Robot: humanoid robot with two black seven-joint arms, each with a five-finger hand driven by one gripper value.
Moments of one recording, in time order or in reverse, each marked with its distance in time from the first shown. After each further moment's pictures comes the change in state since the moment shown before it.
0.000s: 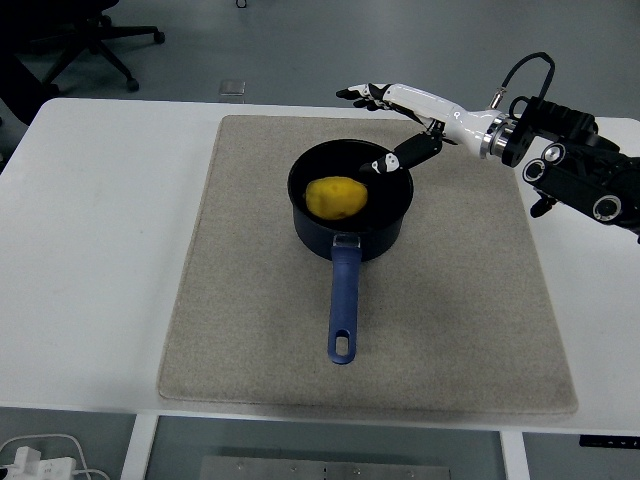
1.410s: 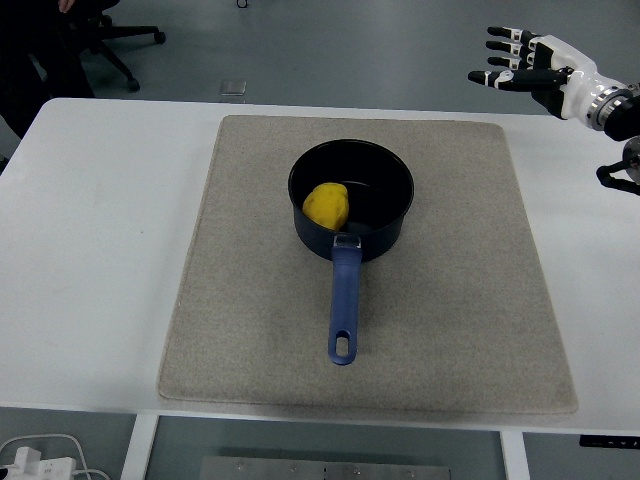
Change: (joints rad) left arm 0.000 0.000 0.000 0.000 0.000 0.000 0.000; right arm -0.008 -0.159 0.032 -0.057 0.815 0.030 -0.321
